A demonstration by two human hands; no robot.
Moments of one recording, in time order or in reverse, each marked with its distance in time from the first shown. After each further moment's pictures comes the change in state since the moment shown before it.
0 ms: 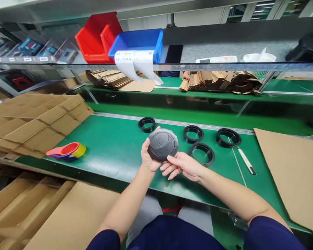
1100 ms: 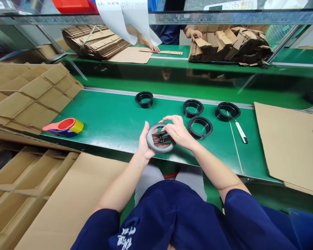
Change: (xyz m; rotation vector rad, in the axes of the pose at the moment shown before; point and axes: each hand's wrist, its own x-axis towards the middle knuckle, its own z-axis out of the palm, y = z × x) left_hand -0.055 0.001 -0.024 0.005 0.197 -0.444; right_hand 0.016 0.021 -0.007 -1.217 0.412 -0.693
